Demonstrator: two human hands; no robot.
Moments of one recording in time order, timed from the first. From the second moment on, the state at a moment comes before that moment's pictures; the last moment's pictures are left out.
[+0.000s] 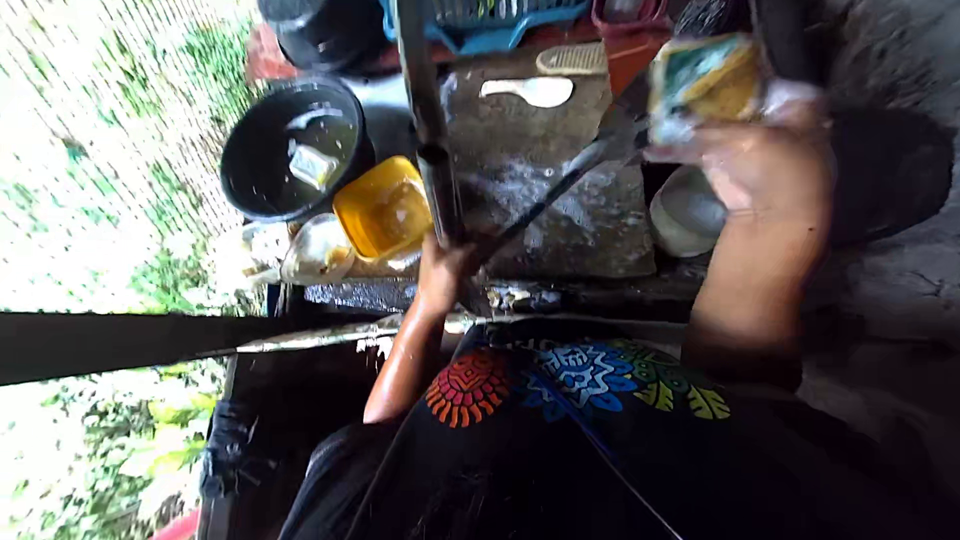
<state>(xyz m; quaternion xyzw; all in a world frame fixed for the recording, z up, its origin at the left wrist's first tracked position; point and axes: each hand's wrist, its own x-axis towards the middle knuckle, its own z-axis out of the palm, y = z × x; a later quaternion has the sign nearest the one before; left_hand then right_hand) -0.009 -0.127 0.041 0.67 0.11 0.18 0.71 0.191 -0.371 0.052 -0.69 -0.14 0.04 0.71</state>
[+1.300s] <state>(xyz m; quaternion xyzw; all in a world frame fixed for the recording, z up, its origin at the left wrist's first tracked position) -0.010 -0.094 -0.015 0.51 0.09 0.49 0.70 0.375 -0.174 -0.032 -0.92 -0.28 0.17 0.22</state>
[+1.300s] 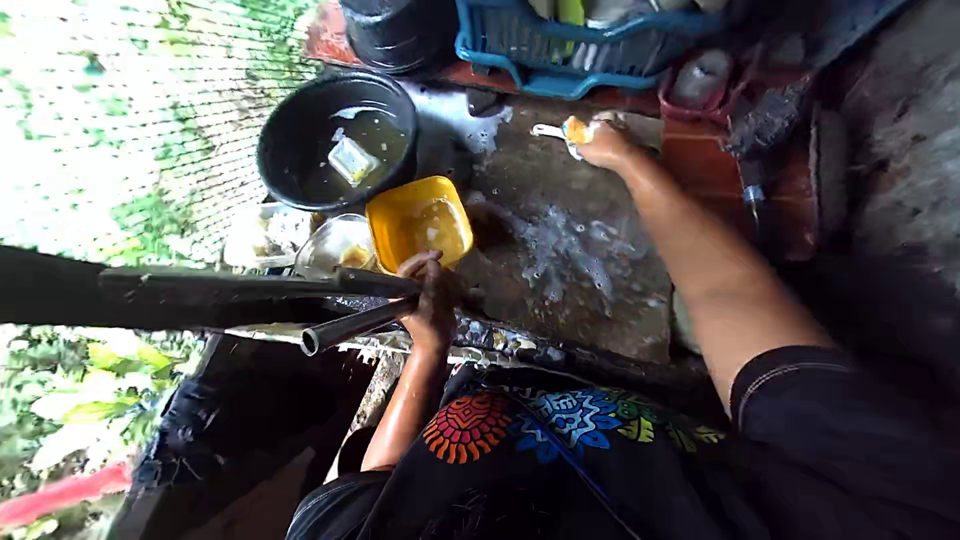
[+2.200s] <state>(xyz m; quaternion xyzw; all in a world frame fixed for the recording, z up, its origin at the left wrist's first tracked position) 0.013 -0.115 0.002 0.52 0.25 0.47 0.67 0.299 -0.159 -0.026 -0.80 -0.47 0.02 0.37</state>
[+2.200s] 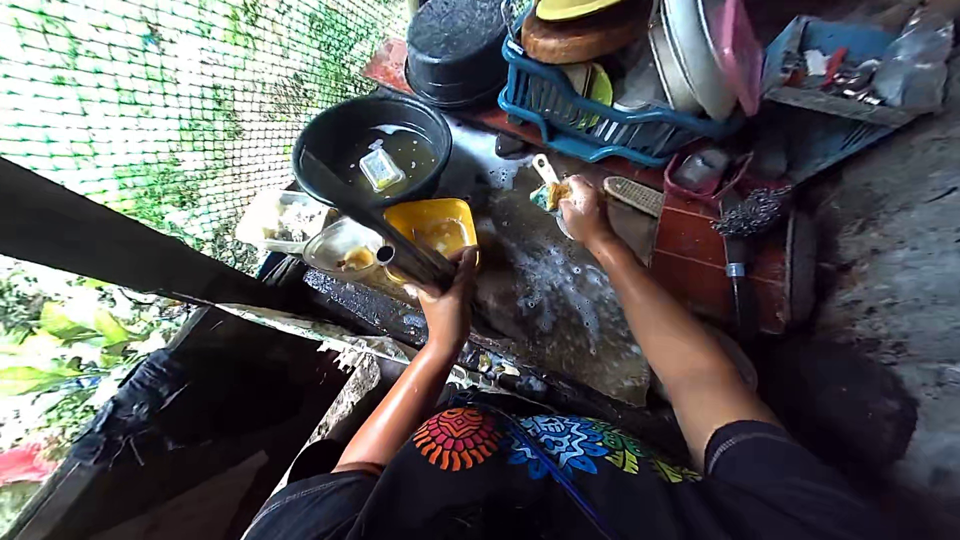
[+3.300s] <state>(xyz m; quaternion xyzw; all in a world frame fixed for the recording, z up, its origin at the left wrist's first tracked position) 0.057 -0.165 0.041 0.44 0.11 0.42 0.79 0.154 -0.256 -0.008 -0.73 -0.40 -0.33 0.45</state>
